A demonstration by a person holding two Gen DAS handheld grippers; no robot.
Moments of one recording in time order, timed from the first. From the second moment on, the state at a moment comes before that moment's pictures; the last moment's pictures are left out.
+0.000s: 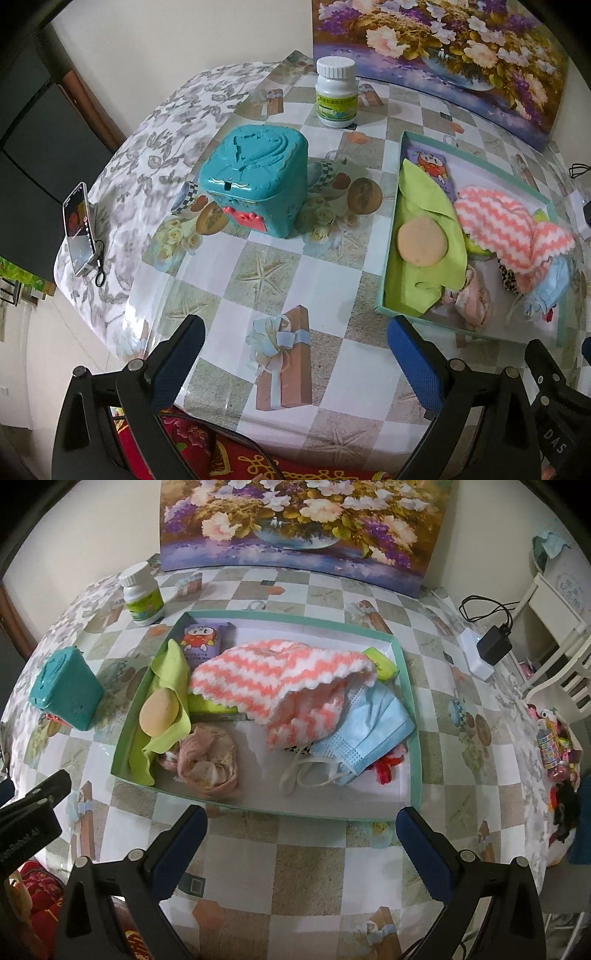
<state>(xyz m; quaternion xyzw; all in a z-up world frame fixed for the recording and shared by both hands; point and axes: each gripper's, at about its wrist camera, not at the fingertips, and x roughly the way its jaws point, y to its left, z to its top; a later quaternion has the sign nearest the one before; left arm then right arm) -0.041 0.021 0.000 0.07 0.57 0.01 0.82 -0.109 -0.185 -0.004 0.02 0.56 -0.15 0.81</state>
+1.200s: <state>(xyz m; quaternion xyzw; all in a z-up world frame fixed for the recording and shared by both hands) -0.039 0.019 -0.005 0.08 0.57 0.01 0.81 -0.111 -0.189 -0.003 0.04 0.56 -0.14 0.81</state>
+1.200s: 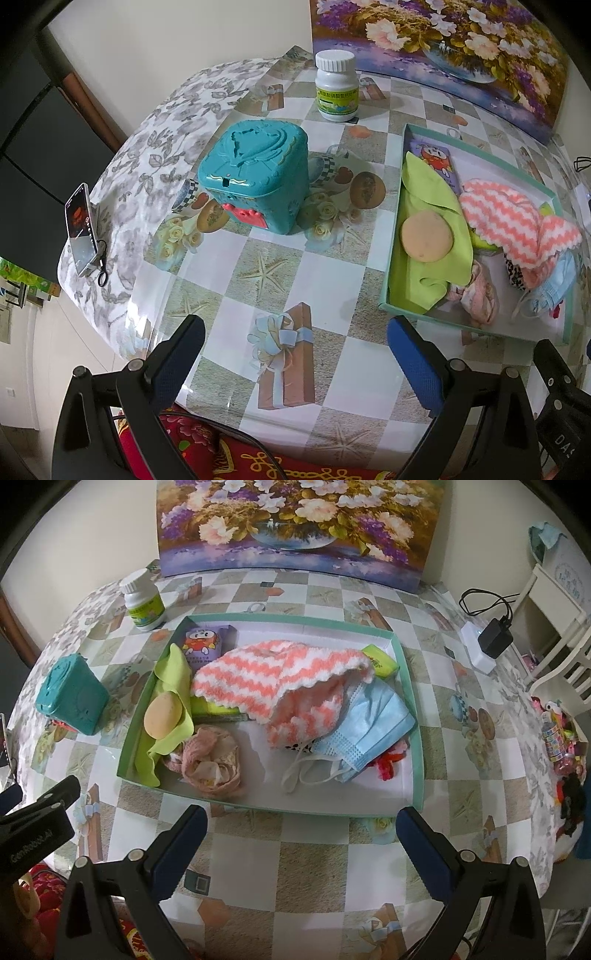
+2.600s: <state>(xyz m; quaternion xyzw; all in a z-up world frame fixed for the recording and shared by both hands) -0.038 0.016 -0.009 0.08 0.58 0.01 0.81 -0.109 -0.188 -0.008 0.04 0.57 -0.14 0.81</state>
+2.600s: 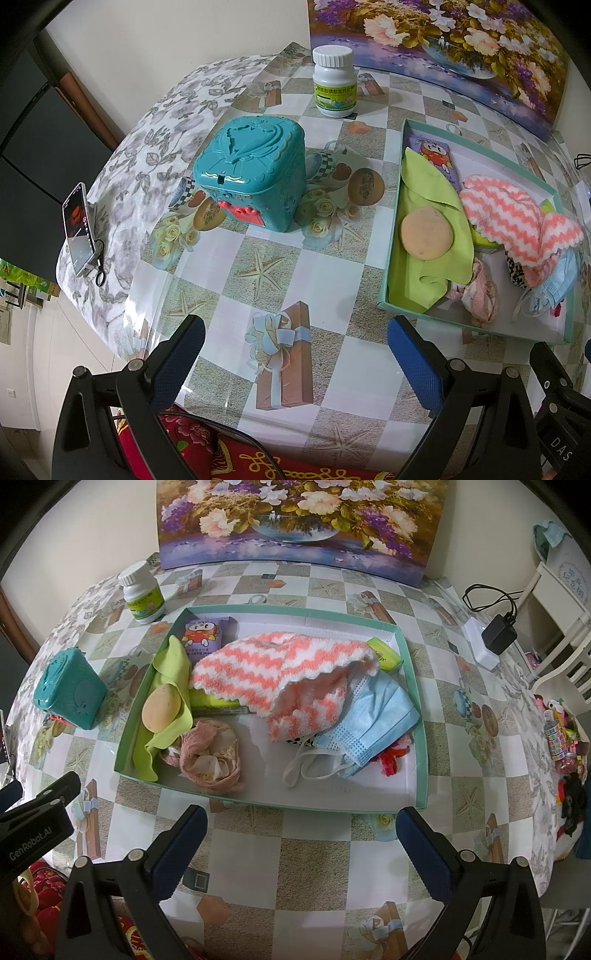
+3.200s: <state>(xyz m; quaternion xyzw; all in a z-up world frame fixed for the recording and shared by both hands) -0.038 0.019 -0.010 0.08 0.58 0.01 0.81 -0.108 -0.189 -0.007 0.04 0.57 -0.14 0.81</state>
